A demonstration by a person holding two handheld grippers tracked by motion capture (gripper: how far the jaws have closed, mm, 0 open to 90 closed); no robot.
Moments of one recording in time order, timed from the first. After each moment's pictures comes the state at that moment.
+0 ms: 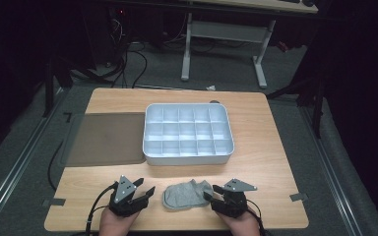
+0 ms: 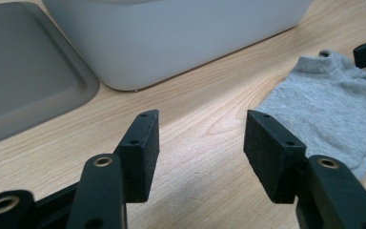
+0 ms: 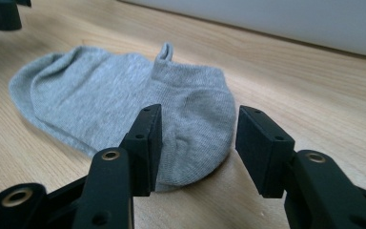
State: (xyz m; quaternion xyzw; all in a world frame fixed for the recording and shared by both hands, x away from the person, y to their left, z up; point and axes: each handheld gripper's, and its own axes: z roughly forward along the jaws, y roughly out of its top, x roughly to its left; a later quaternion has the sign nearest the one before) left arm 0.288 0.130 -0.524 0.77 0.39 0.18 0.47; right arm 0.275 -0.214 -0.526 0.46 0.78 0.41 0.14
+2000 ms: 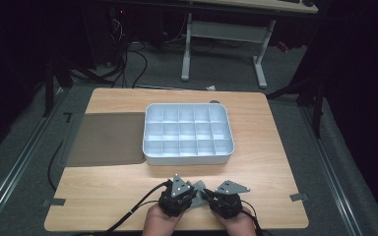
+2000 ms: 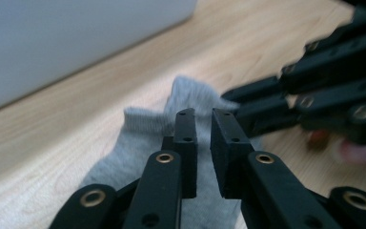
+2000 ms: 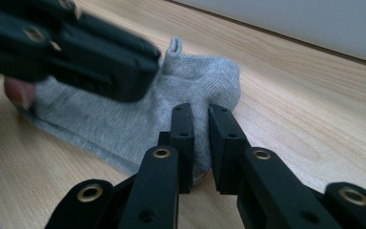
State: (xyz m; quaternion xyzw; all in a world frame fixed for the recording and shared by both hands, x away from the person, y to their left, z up) left arm 0.287 -0.001 -0.515 0.83 0.35 0.10 0.43; right arm 0.274 -0.200 -0.528 0.42 0.80 0.41 0.14
